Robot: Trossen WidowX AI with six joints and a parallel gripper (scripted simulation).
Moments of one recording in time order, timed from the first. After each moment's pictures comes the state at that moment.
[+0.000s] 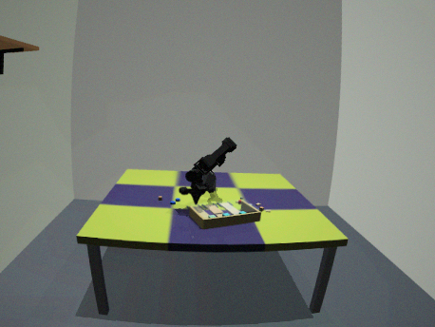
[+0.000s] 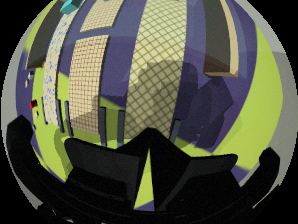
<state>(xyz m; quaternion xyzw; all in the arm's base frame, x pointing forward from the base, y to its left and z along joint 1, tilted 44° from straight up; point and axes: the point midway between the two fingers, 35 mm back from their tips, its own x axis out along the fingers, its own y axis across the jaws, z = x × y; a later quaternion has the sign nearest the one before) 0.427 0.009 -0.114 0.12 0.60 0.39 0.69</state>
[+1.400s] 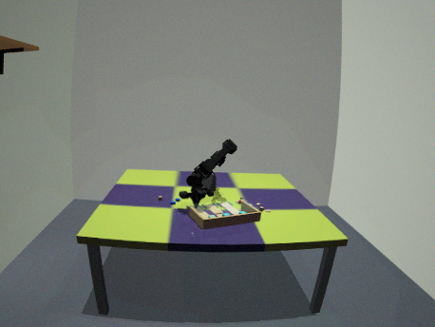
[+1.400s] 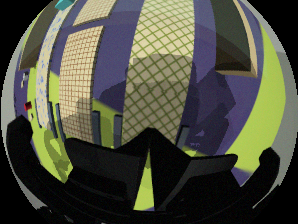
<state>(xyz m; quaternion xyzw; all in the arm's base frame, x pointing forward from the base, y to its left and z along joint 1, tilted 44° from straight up) 0.423 0.026 -0.130 0.12 0.60 0.39 0.69</state>
